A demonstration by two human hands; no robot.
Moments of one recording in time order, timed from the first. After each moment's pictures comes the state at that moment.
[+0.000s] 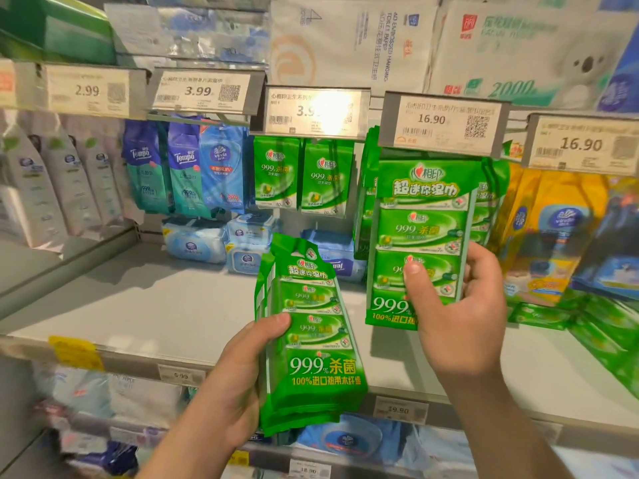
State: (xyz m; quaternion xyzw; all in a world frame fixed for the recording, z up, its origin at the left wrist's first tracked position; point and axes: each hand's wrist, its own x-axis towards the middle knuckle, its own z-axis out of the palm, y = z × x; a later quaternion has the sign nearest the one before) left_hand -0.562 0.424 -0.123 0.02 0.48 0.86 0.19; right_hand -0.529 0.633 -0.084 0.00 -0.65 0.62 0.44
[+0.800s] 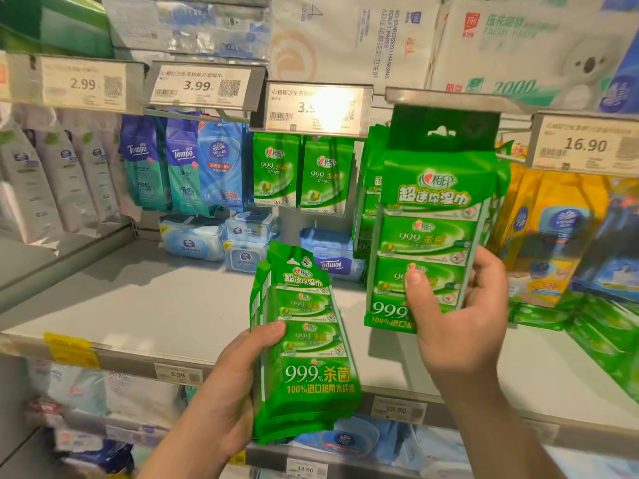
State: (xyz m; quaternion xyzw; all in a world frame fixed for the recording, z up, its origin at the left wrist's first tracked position) left_hand -0.561 0.417 -0.140 0.02 0.46 0.87 0.19; right_hand -0.530 0.632 -0.091 0.04 -0.64 0.61 0.47
